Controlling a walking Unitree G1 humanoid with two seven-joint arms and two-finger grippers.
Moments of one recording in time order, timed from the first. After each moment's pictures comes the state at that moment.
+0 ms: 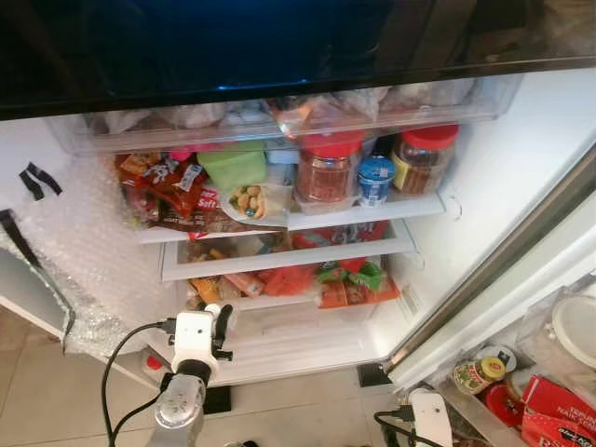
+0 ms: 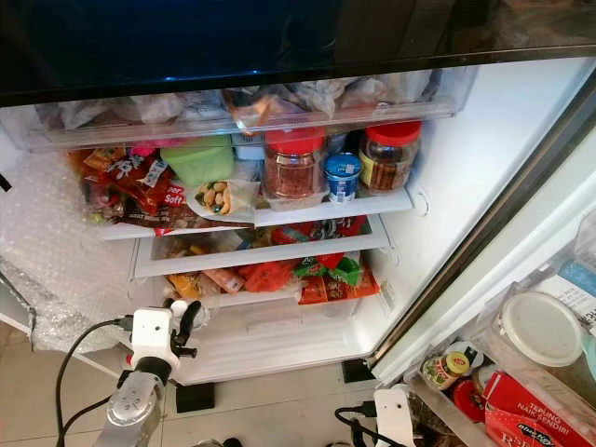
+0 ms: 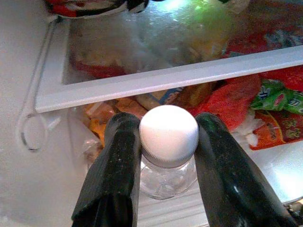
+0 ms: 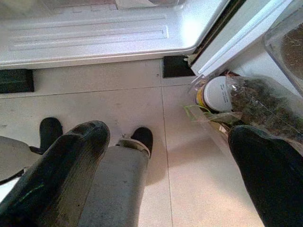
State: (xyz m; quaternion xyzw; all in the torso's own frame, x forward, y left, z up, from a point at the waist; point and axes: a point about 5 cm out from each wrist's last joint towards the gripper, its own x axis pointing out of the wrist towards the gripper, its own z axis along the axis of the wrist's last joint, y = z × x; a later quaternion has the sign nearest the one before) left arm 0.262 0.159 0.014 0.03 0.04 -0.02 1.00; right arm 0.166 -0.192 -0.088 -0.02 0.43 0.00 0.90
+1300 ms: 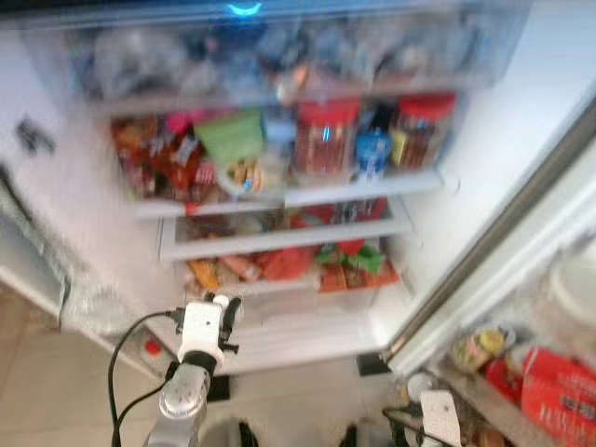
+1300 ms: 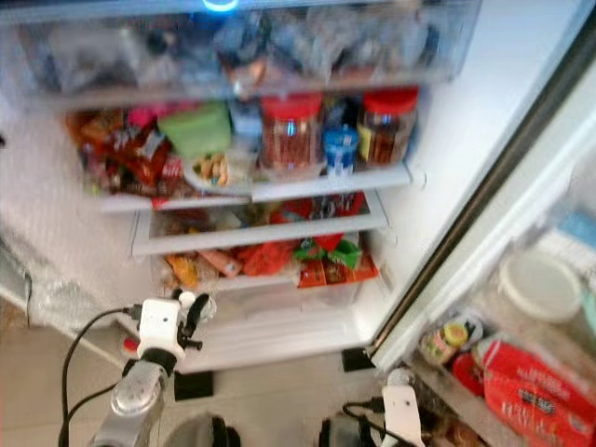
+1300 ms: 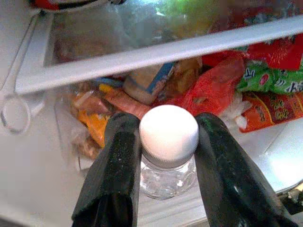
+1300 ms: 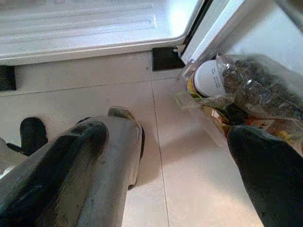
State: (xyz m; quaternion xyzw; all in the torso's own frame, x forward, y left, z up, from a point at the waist) left arm 0.271 0.155 0.023 0.05 0.03 -0.05 1.00; right arm 0.171 -0.200 -0.084 -0.02 0.42 -0.02 0.91
